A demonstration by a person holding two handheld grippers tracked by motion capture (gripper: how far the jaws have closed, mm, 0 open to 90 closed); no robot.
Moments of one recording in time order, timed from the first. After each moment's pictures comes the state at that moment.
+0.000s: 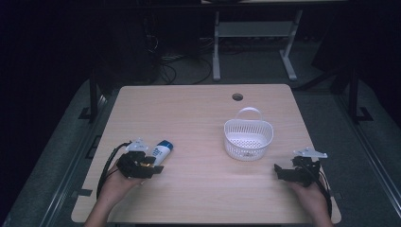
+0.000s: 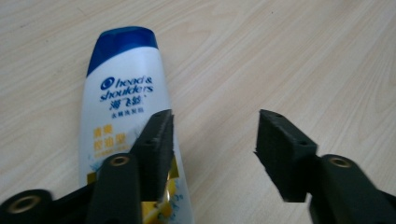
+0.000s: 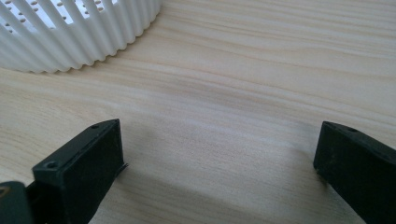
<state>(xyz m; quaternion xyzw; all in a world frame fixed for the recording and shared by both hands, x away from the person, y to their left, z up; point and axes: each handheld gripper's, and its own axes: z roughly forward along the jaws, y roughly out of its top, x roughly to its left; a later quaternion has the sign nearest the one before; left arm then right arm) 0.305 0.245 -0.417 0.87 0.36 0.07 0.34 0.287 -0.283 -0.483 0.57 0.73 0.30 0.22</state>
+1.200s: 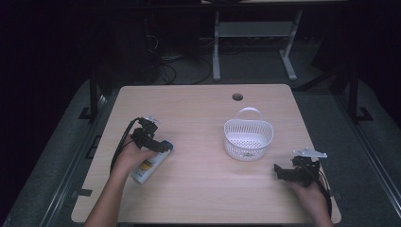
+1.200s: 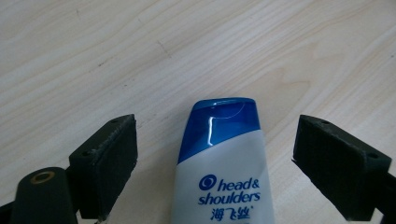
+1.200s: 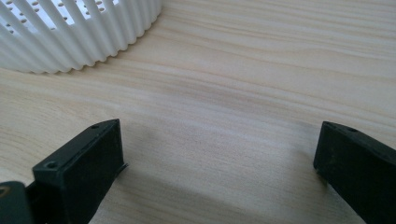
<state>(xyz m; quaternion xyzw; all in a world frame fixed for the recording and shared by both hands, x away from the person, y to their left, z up) 0.390 0.219 -0.415 0.86 0.42 0.10 0.25 0.288 -0.282 -0.483 0.57 0.73 0.31 0.22</state>
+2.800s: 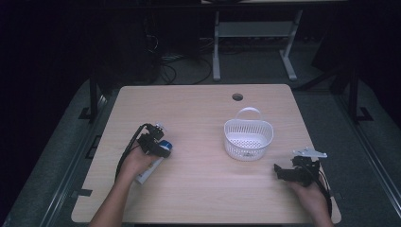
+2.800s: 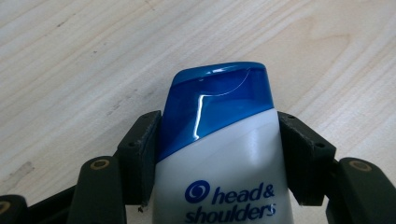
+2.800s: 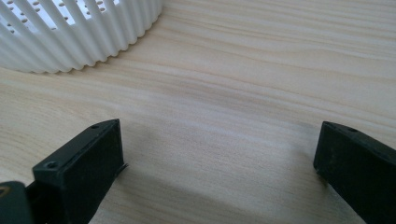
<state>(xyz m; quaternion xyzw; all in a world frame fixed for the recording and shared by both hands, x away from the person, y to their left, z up) 0.393 0.206 -0.444 0.89 0.41 0.08 0.18 0.288 -0.282 -0.484 0.57 0.73 0.31 0.22</state>
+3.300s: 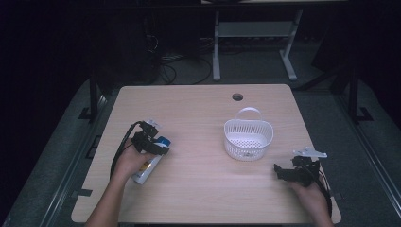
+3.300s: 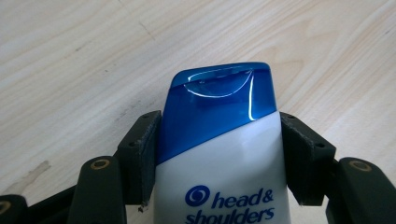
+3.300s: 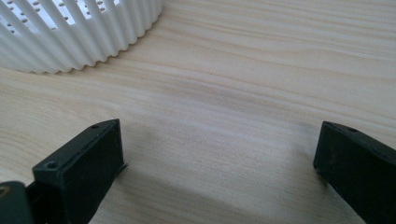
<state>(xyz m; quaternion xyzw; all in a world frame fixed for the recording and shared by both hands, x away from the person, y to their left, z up) 0.383 0.222 -0.420 0.87 0.41 0.08 0.25 0.288 -0.282 -0.484 0.57 0.73 0.31 0.22</state>
